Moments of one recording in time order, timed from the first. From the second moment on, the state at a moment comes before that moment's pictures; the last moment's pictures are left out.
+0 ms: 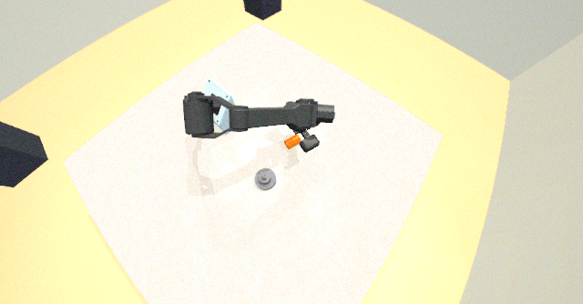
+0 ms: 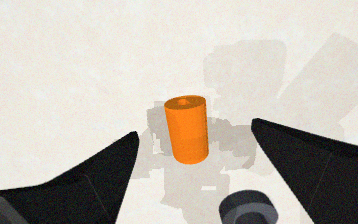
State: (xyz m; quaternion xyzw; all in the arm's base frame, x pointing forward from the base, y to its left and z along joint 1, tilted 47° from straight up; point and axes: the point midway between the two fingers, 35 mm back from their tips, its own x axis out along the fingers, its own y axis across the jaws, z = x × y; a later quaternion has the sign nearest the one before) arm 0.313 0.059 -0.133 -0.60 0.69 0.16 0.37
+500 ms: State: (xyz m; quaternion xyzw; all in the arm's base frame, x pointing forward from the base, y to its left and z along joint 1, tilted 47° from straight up) arm 0.313 0.041 -0.150 -0.60 0.69 0.16 0.37
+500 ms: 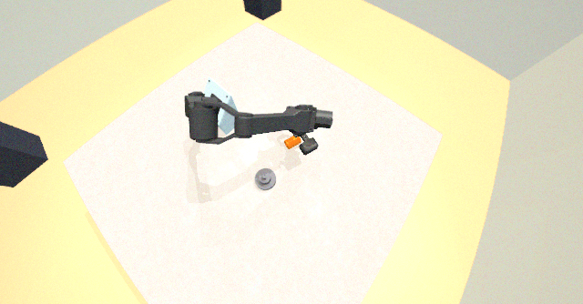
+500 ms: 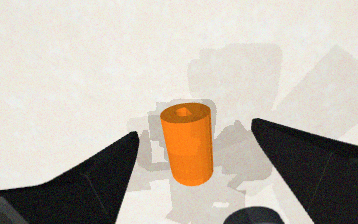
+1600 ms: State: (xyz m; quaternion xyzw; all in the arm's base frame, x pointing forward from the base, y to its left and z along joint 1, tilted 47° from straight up) arm 0.309 0.028 -0.162 -0.60 0.69 0.16 0.37
